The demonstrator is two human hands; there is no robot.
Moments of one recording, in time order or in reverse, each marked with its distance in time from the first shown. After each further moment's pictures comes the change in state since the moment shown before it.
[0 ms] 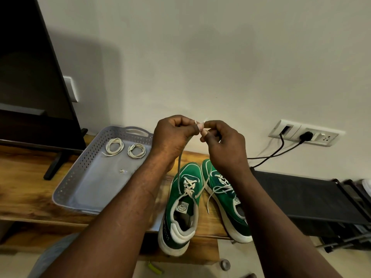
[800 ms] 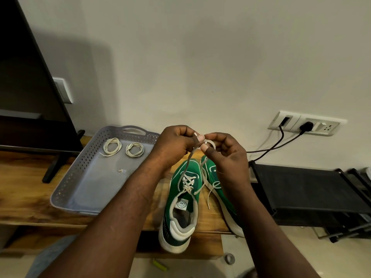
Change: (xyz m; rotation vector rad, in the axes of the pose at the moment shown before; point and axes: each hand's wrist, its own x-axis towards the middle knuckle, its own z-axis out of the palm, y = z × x) left_hand -0.007 -0.017 0.001 0.168 -0.240 -0.144; right_hand -0.042 0.031 0.002 0.560 0.044 0.204
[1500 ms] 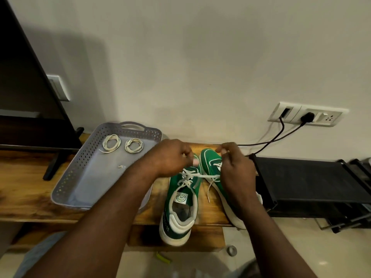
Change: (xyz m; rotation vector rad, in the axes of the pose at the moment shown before) left_hand -0.009 -0.015 -0.011 0.880 -0.303 0.018; right_hand -0.012 0.043 -0.033 -0.616 0.095 -0.032
